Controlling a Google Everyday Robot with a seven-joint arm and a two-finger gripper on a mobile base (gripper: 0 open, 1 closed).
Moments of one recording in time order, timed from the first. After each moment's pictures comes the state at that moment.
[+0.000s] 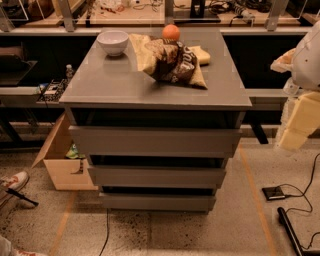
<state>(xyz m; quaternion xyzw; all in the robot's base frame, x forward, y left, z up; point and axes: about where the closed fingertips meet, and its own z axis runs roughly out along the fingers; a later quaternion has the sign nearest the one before) 0.438 -0.216 0.978 -0.60 0.78 -0.04 0.16</state>
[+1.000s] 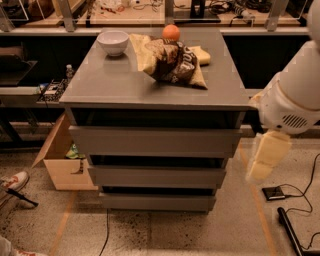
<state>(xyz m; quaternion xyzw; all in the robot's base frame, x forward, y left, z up) 0.436 -0.196 0.896 -0.59 0.79 -0.01 0.13</state>
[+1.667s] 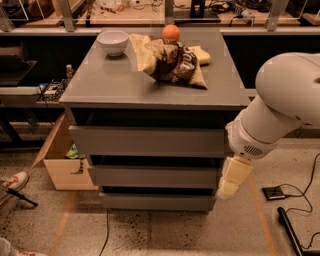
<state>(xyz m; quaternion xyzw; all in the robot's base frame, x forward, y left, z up) 0.456 -0.167 0.803 -0.59 0.80 0.01 0.13</state>
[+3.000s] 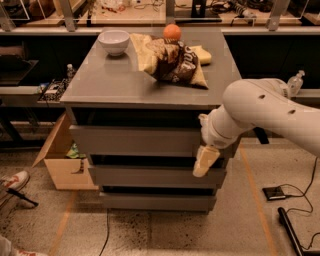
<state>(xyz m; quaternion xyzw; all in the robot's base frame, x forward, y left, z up) 0.564 -0.125 0.734 -0.64 0.74 0.00 0.22</state>
